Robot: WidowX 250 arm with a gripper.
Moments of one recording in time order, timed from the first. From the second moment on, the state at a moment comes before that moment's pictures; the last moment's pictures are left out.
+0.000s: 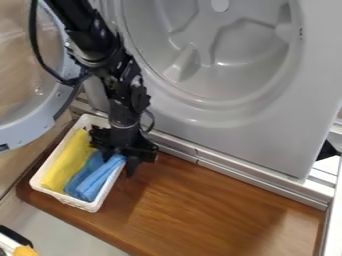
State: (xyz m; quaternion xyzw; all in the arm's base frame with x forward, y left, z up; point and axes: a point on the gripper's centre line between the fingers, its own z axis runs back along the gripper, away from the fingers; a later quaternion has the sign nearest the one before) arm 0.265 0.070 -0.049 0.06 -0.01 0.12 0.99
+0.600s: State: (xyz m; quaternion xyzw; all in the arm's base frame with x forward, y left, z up) arm 0.249 0.054 0.058 0.00 0.00 0.06 1.00
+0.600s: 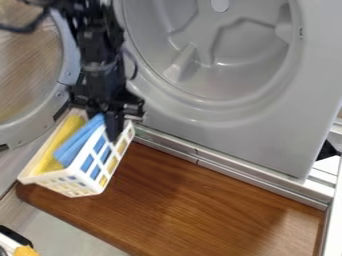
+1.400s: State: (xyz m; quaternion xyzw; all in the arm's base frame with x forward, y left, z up) arm 0.244 -0.051 0.037 0.01 0.00 -0.04 1.00
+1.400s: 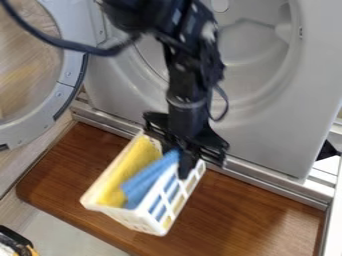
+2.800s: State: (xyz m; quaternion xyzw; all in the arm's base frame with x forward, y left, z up) arm 0.248 -0.059 -0.011 -0.01 -0.03 -0.01 1.00
